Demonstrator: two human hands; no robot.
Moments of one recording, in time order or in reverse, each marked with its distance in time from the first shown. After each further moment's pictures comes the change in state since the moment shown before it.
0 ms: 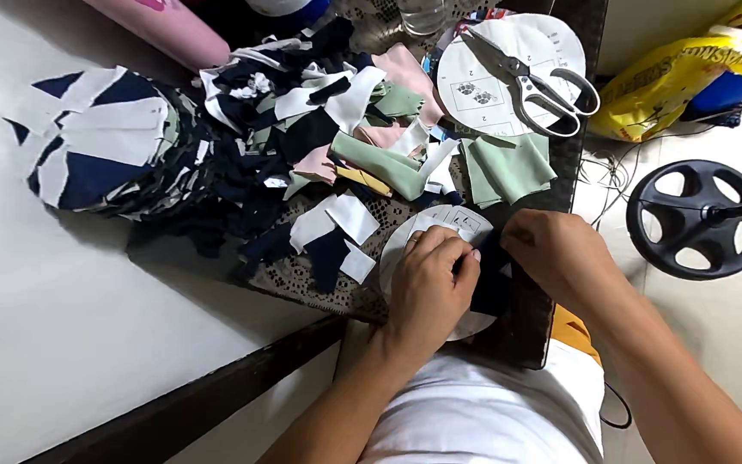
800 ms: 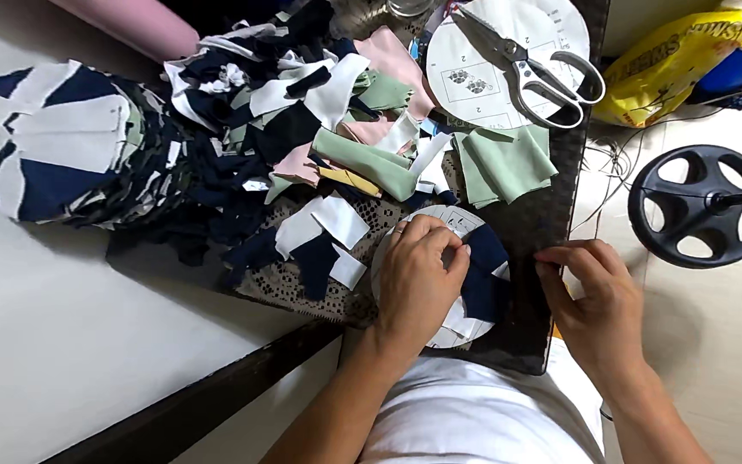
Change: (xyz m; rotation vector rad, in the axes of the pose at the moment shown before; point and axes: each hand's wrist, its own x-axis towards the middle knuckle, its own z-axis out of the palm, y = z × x) left_hand 0.014 -0.007 0.004 0.084 -0.029 -0.059; right_hand -0.048 0.045 0.051 0.146 0.583 -0.149
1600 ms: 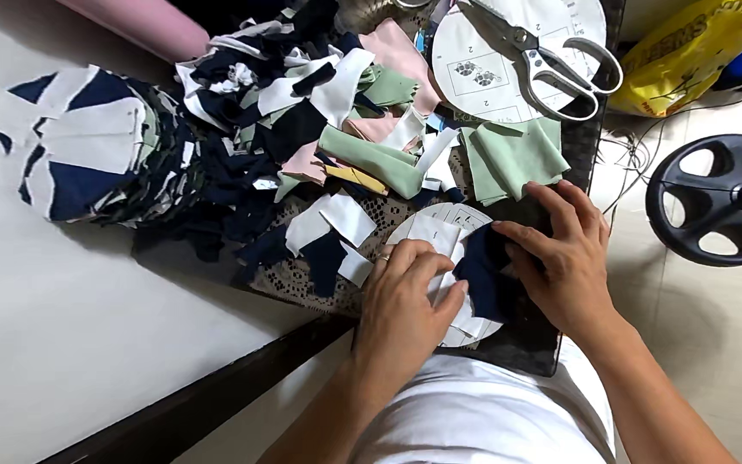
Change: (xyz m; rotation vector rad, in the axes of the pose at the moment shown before) left_hand -0.029 -0.011 -0.028 0.072 -0.113 0.017; right_hand 0.030 0.009 0.031 -0.072 -0.121 -0.204
